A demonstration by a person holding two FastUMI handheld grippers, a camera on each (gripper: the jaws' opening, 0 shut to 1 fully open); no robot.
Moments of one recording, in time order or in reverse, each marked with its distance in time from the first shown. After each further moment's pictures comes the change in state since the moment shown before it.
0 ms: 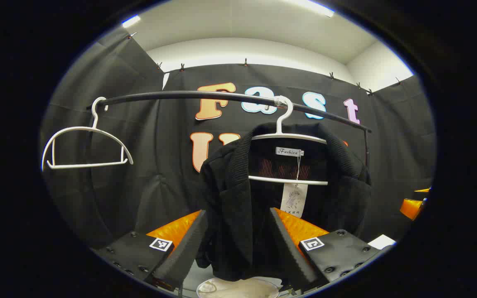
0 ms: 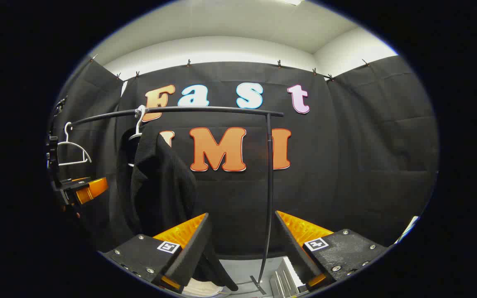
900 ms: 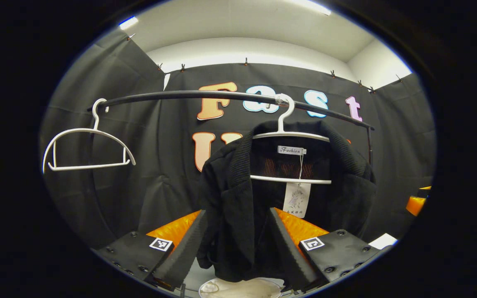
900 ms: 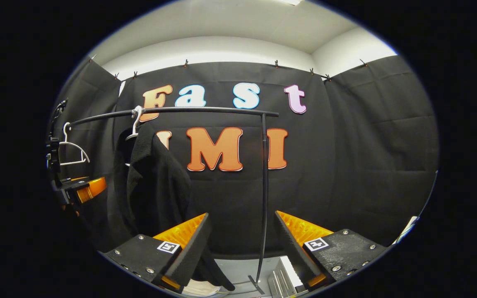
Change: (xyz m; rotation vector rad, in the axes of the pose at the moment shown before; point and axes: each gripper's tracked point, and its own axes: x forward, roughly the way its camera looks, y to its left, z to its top) left arm 0.002 0.003 -0.001 0.012 -0.006 0.016; right arm -0.003 -0.002 -0.002 -0.007 0.006 -0.007
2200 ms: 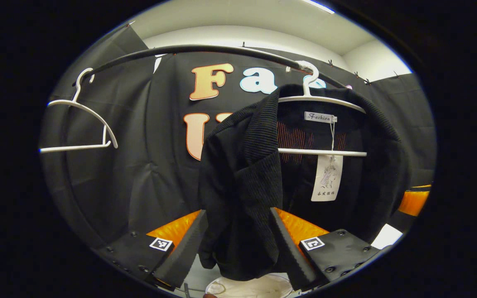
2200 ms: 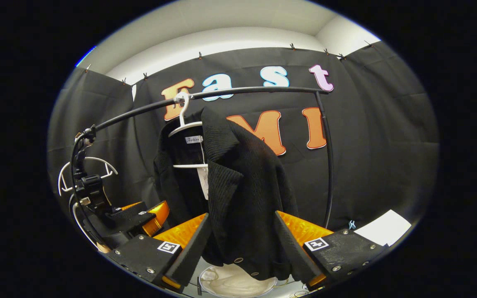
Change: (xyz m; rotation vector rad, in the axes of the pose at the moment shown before) left arm 0.068 0.033 -0.062 -0.022 0.087 -0.121; right arm 0.031 0.182 -0.024 0.146 0.102 0.132
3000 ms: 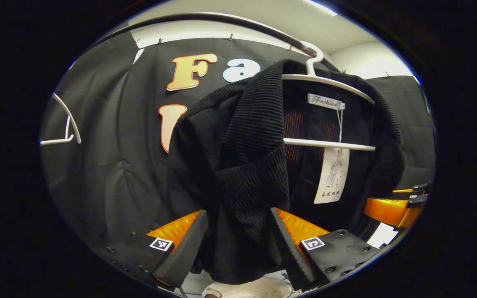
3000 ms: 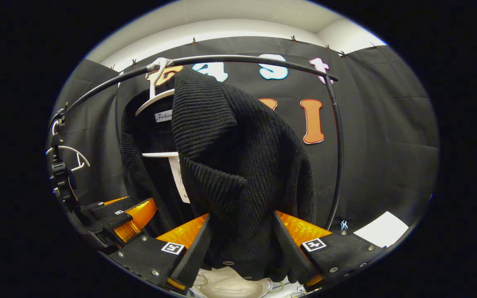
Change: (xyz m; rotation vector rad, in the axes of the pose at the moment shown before) left arm 0.069 -0.016 -0.017 -0.008 0.034 -0.152; right arm 0.099 -0.005 -0.023 -0.029 0.042 -0.074
